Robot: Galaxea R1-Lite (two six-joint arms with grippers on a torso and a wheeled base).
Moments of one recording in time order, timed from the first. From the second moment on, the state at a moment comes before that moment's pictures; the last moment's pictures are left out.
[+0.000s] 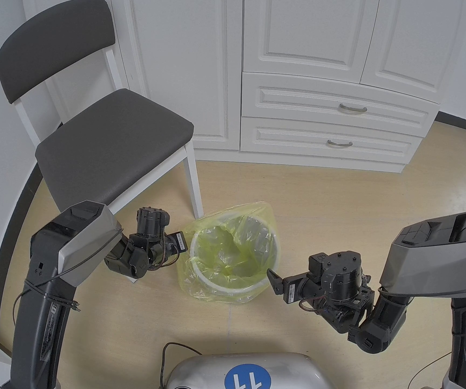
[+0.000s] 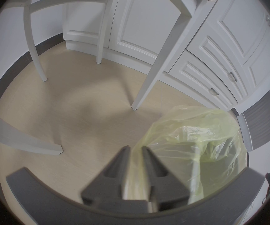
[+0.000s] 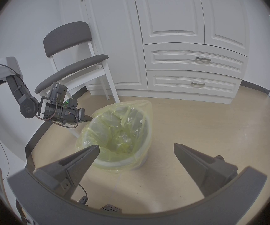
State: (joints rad) left arm -0.27 2.65 -1.45 -0.64 0.02 -0.45; right arm 0.65 2.30 -0.59 -1.41 -0.32 0.16
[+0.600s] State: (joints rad) left arm -0.24 2.37 -0.98 -0.83 -0.03 -0.24; right arm 0.65 2.14 -0.48 -1.37 -0.32 0.07
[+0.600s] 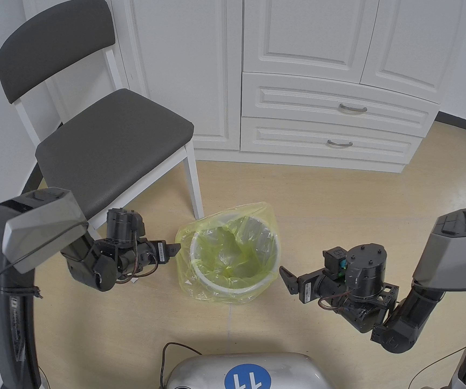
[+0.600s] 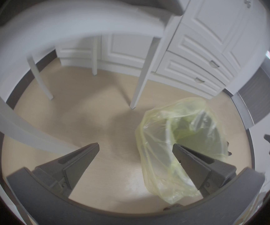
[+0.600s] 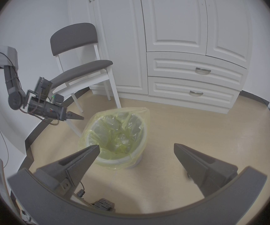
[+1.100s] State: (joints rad) left arm -0.38 2.13 -0.88 -0.82 -0.07 0.13; right arm 0.61 1.92 -0.38 -1.31 -0.32 -0.03
